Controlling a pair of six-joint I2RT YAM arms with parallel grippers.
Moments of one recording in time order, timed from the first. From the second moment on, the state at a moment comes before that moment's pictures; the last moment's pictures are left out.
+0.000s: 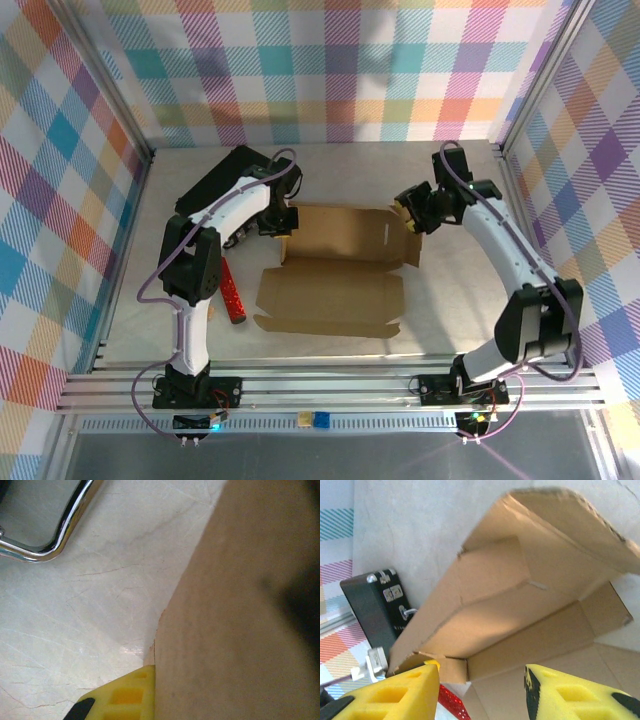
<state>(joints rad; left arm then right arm) -0.44 2.07 1.74 -1.08 -0.01 -0.50 0.20 1.53 1.38 -0.83 -0.30 1.16</state>
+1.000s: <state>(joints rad) -0.44 2.06 1.72 -1.05 -0.01 -0.50 0.16 1.76 1.47 -0.76 -0.53 1.12</state>
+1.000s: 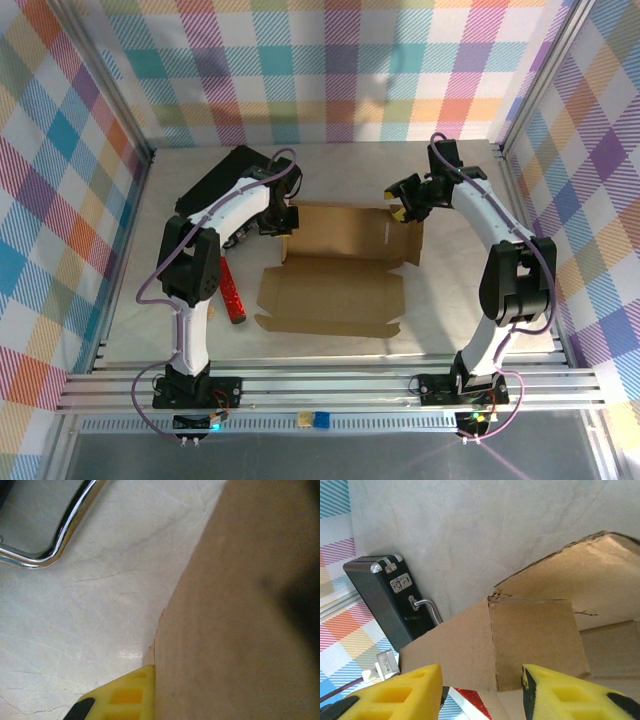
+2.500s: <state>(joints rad) -0.44 2.06 1.72 -0.99 0.03 -0.53 0.03 1.25 1.03 -0.56 -0.49 1.19</state>
